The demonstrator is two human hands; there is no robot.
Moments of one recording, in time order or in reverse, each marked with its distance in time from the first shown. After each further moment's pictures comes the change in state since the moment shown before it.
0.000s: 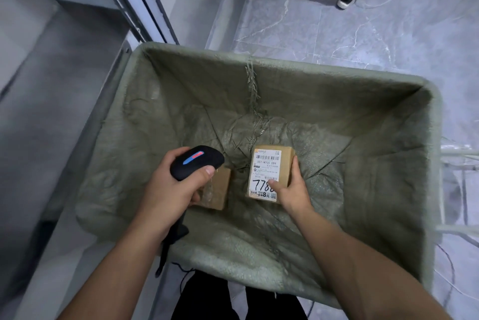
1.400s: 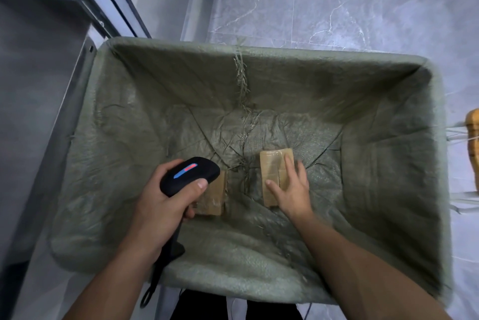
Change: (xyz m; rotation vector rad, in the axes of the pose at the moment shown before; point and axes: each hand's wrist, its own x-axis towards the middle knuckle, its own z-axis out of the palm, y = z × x) left_hand 0.024 -0.016 -0.014 -0.014 -0.128 -0.027; right_hand -0.016 0.000 0.008 -0.337 0.131 -0.103
